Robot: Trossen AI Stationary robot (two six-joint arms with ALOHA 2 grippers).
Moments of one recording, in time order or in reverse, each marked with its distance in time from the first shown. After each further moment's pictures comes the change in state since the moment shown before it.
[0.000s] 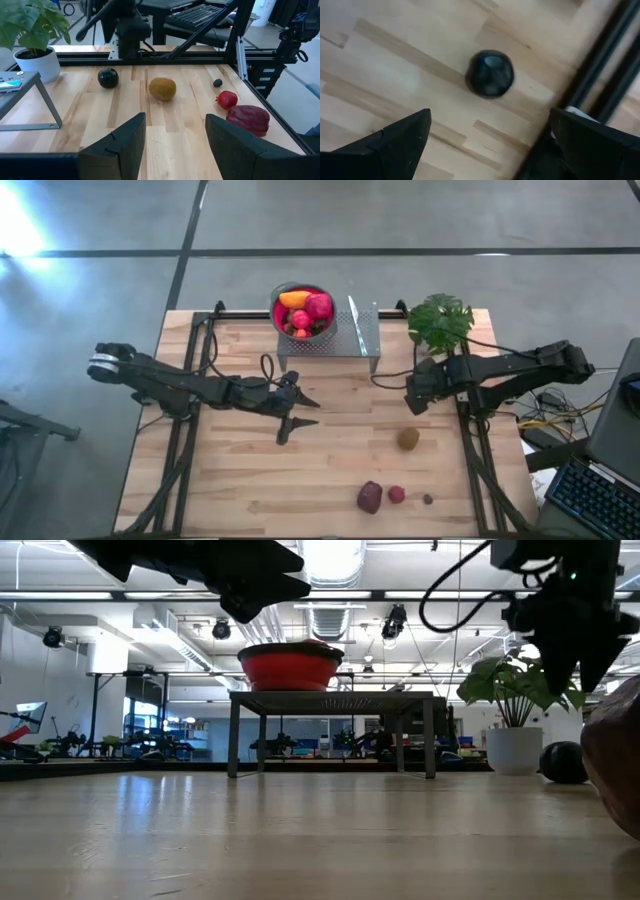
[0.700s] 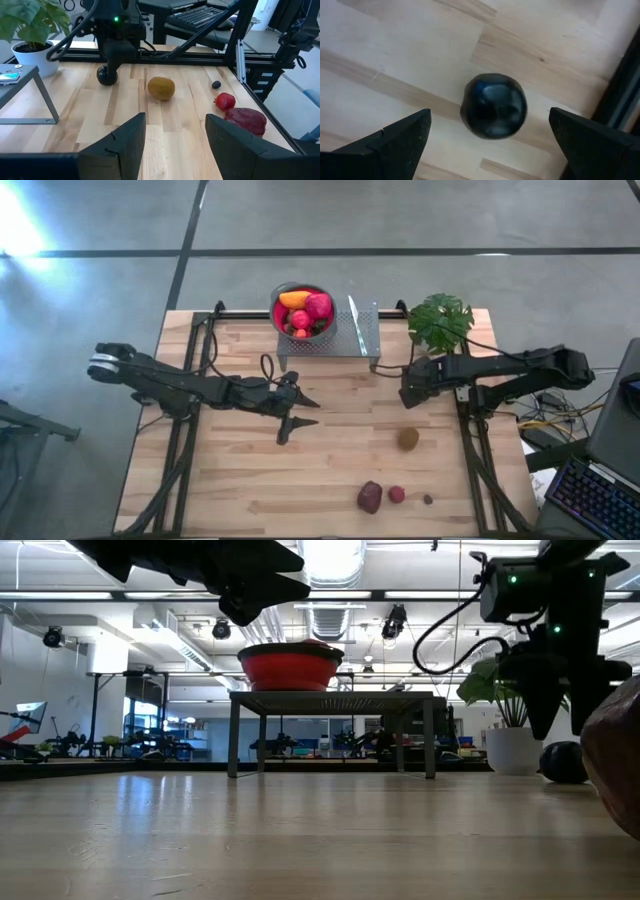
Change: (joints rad) left arm 0.000 0.000 -0.002 0.000 0.000 -0.043; right arm -0.171 0.007 -0.205 0.280 -0.014 -0.072
